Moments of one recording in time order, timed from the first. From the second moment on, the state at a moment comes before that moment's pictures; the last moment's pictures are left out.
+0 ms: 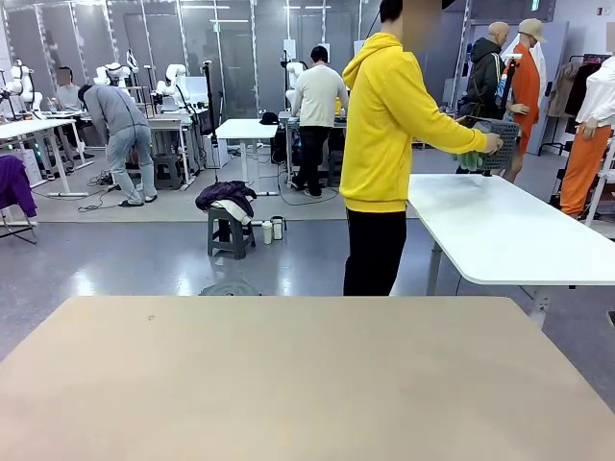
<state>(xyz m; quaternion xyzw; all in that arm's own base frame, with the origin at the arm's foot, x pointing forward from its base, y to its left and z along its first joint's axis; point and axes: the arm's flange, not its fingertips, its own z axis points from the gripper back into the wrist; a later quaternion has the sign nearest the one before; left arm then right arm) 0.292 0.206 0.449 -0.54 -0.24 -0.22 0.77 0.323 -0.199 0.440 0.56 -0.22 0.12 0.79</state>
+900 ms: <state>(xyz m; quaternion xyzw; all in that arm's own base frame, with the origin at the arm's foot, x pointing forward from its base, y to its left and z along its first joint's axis) 0.292 0.207 0.449 -0.54 -0.24 -0.22 0.77 0.323 -0.199 0.440 0.56 -0.22 0.12 0.79</state>
